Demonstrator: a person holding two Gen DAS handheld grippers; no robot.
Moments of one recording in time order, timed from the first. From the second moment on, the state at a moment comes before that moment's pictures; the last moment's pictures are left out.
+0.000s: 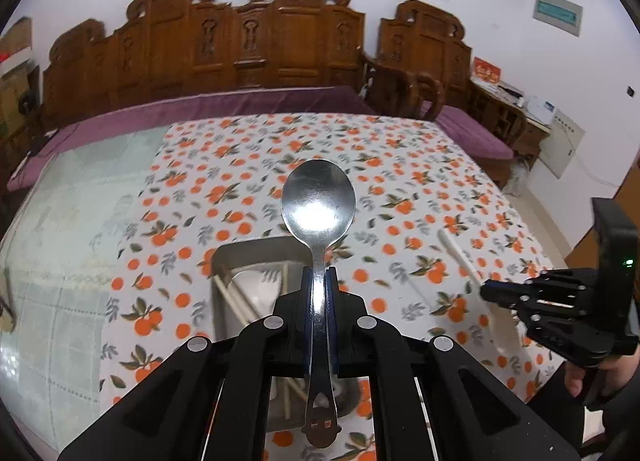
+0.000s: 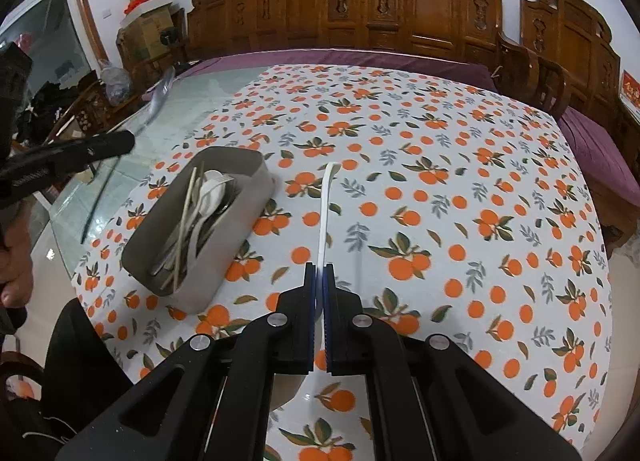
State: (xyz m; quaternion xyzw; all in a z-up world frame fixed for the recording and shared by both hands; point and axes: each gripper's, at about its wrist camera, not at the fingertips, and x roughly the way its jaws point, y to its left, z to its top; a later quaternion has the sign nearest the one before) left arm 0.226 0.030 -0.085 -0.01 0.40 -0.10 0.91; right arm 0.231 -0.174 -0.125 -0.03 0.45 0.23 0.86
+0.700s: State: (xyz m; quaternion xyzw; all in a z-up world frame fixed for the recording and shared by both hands) left arm 0.259 0.049 -0.181 -0.02 0.48 -0.08 0.87; right arm 0.231 -0.141 -0.133 -0.05 0.46 0.25 0.85
